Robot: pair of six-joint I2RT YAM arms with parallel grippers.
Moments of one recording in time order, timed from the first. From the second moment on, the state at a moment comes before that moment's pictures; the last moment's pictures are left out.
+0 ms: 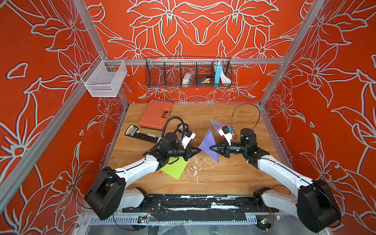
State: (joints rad) left arm -0.56 1.28 0.61 0.27 0.71 -0.30; right arm 0.39 1.15 0.59 0.16 -1.05 0.19
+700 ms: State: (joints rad) left arm -0.54 1.25 0.59 0.28 0.62 -0.31; right arm 0.40 1.20 0.59 0.17 -1.06 0.20
